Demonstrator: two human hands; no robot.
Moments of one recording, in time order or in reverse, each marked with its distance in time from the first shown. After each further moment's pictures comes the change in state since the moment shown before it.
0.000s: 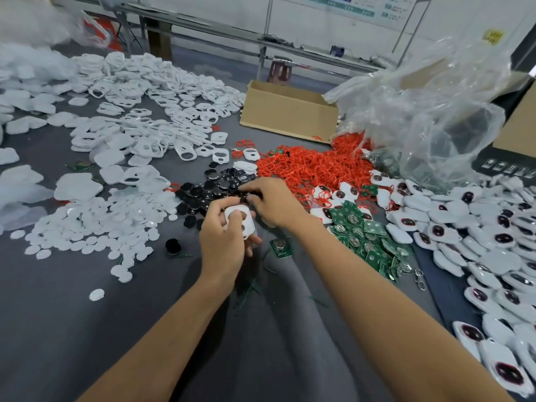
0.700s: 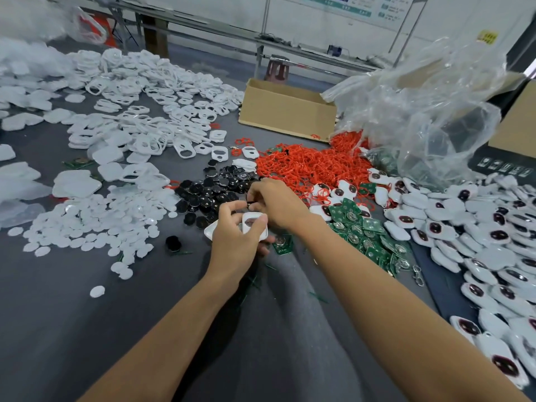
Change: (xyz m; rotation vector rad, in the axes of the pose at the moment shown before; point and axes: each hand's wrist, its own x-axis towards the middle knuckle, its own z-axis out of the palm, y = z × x) left_hand -0.004 -0.010 0.004 -0.018 -0.174 -0.043; right_hand -0.005 0.005 0.000 -0.081 -0.104 0.027
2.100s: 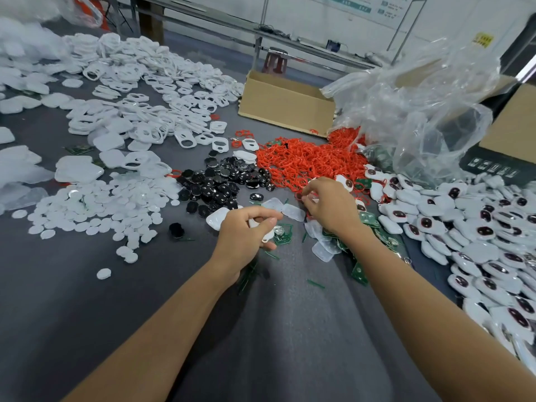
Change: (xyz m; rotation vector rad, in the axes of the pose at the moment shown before) left_hand -0.007 0.004 -0.006 0.086 -0.219 -0.037; right_hand -0.056 0.061 -0.020 -0.169 0.287 0.228
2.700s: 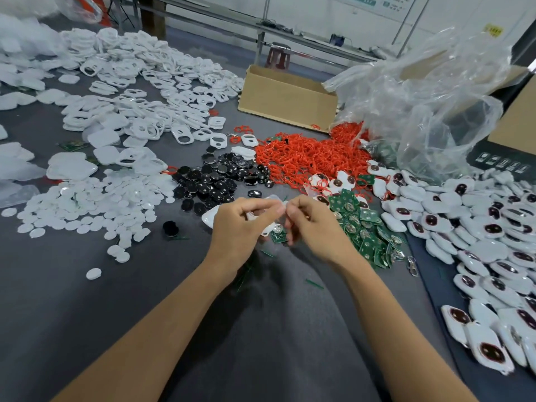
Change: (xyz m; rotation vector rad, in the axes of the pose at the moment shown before) left_hand -0.001 0.006 0.004 0.047 0.108 0.099; right_hand -0.056 -0.058 -0.013 0.912 -0.192 0.166
